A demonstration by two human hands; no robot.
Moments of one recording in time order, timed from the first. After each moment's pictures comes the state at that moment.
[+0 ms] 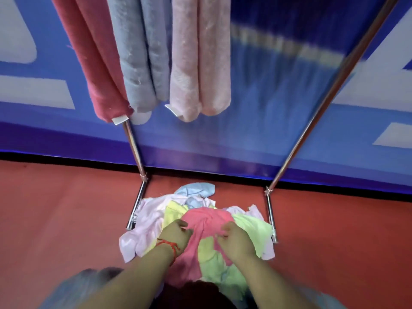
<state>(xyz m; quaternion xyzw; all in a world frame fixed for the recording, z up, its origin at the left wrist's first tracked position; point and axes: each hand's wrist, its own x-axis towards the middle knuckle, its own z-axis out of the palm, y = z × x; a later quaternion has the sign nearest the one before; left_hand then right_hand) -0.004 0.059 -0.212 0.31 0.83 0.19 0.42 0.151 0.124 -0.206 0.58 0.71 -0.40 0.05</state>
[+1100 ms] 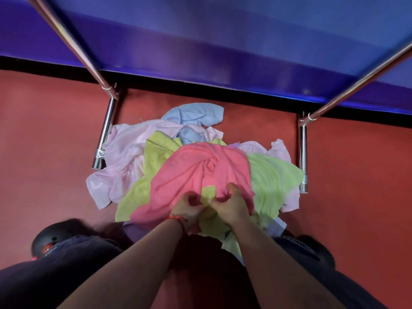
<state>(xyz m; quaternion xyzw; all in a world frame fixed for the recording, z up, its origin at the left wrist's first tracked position) 0.033 0.100 -0.444 0.12 0.80 0.21 0.55 0.133 0.165 -0.425 0.67 0.55 -0.49 0.09</state>
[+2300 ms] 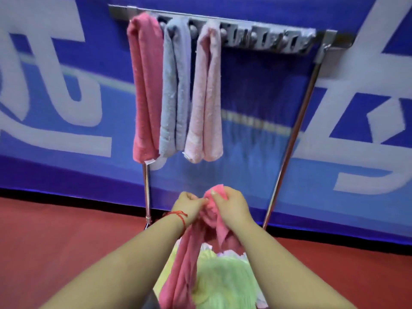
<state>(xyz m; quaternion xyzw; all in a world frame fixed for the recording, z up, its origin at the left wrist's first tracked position) 0.024 0.053 -0.035 0.28 0.72 0.49 0.41 0.137 0.089 -0.005 0.45 0.74 -0.41 -0.29</state>
